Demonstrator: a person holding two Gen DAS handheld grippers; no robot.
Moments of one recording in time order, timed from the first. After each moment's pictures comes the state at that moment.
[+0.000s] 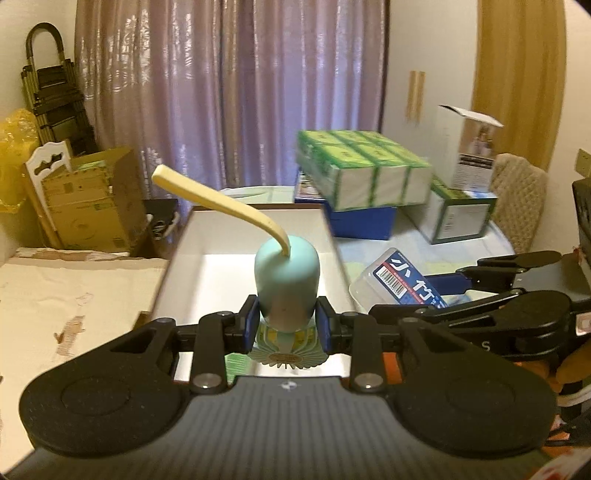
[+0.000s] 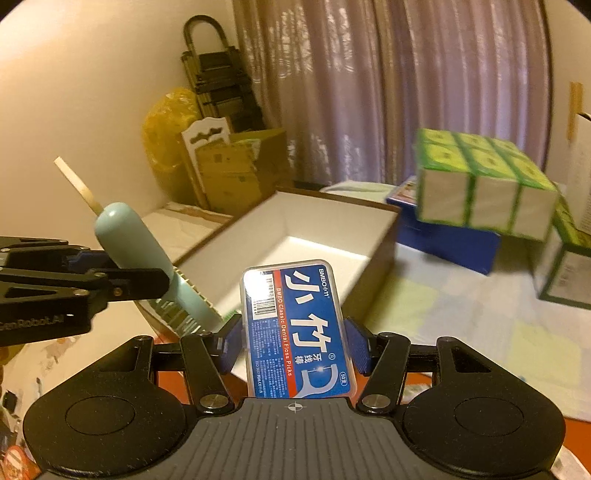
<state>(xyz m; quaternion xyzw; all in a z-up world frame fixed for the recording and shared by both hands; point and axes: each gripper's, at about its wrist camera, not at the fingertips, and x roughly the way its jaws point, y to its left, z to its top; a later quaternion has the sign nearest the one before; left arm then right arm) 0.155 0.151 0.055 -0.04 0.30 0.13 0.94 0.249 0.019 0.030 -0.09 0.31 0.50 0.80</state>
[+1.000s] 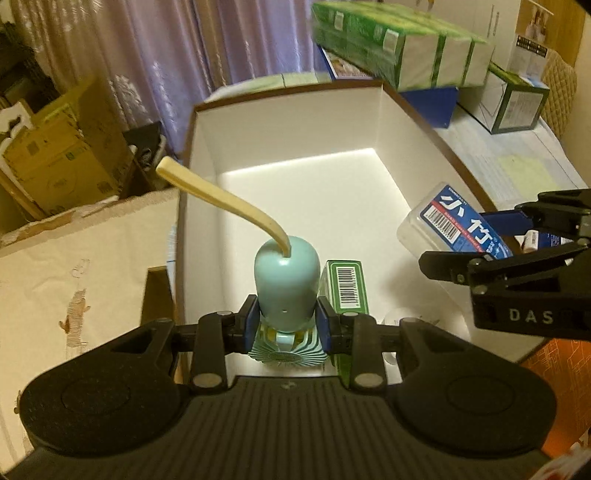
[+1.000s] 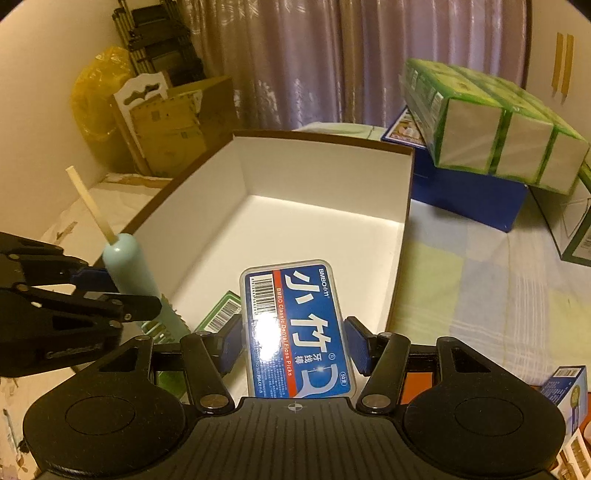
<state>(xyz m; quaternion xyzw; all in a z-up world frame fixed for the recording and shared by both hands) 0.262 0.269 -0.046 0.01 0.48 0.08 0.88 0.291 0.134 -0.042 -0.12 0.40 0.40 0.82</state>
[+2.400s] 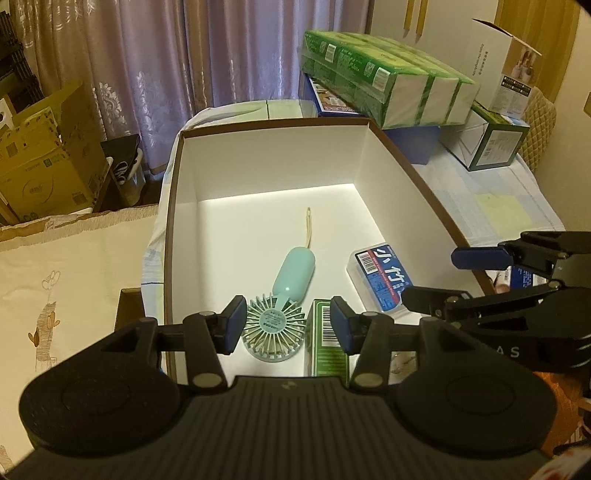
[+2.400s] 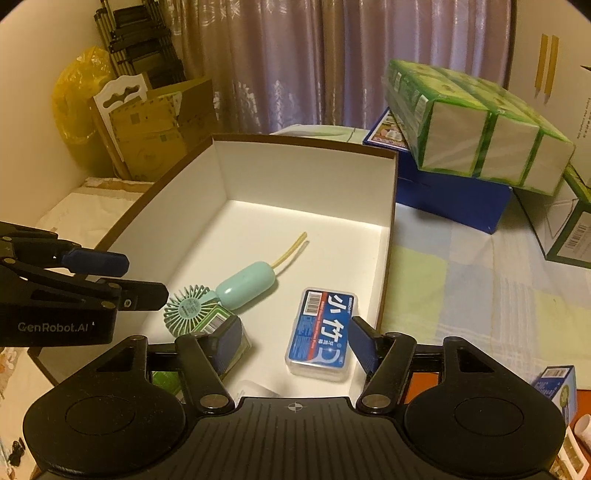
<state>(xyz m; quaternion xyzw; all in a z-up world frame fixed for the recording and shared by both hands) 0.267 0.279 -0.028 -0.03 0.44 0.04 0.90 0.292 0.142 -0.040 -0.12 0.40 0.36 0.84</state>
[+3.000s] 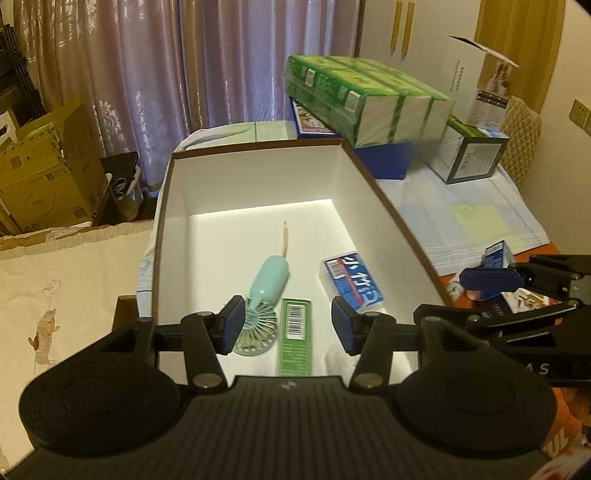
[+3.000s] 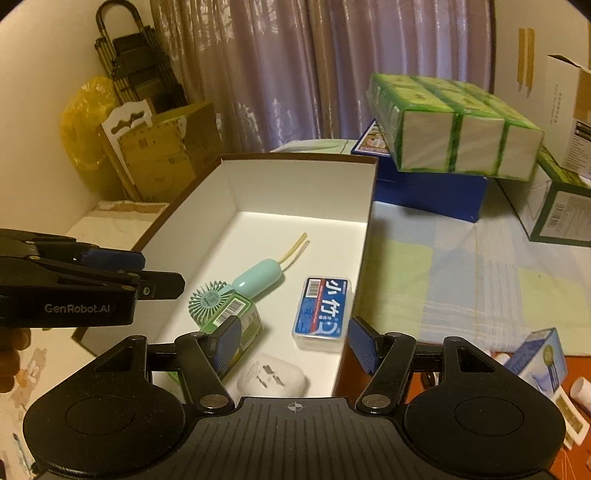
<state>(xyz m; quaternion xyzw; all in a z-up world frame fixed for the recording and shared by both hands) 0.236 0.245 -0.004 -0.03 0.41 0.04 0.91 0.258 0.094 -0.012 -0.07 0.39 0.37 0.84</state>
